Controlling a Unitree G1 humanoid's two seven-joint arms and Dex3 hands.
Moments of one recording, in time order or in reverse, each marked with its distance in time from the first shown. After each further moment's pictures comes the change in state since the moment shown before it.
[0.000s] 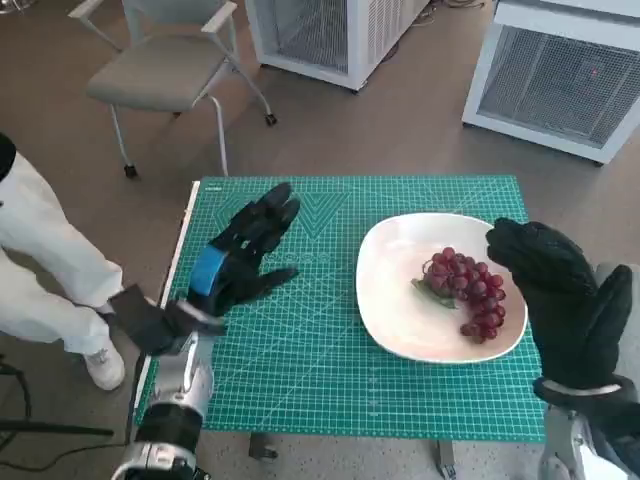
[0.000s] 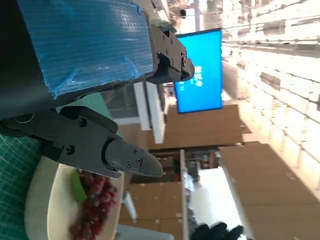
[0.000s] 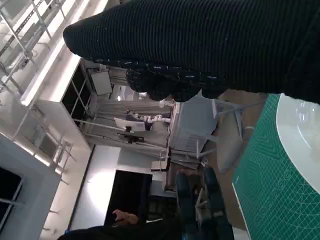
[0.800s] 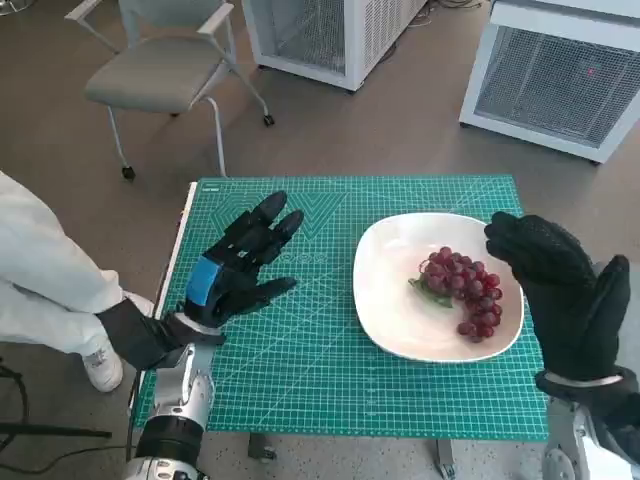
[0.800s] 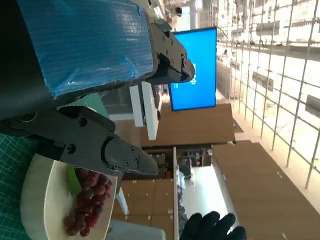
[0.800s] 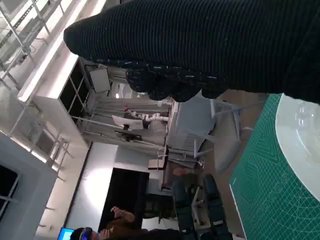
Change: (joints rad) left arm 0.044 -0.018 0.014 -0.063 -0.010 0.024 -0.005; right arm -0.024 -0.014 0.001 0.019 0.001 0.012 0.008
